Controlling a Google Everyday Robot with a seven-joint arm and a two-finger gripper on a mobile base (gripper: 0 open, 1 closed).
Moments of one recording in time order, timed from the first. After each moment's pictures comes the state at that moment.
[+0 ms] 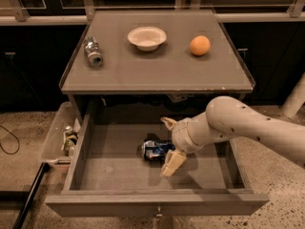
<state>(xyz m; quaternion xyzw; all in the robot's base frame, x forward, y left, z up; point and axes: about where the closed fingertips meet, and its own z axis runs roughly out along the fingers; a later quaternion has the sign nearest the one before) 0.513 -0.054 0.663 -0.65 0.67 0.16 0.32</state>
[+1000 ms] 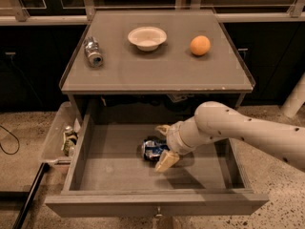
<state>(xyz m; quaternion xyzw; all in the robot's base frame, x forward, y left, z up) 0.529 -0.045 0.624 -0.66 0.68 0.14 0.30</state>
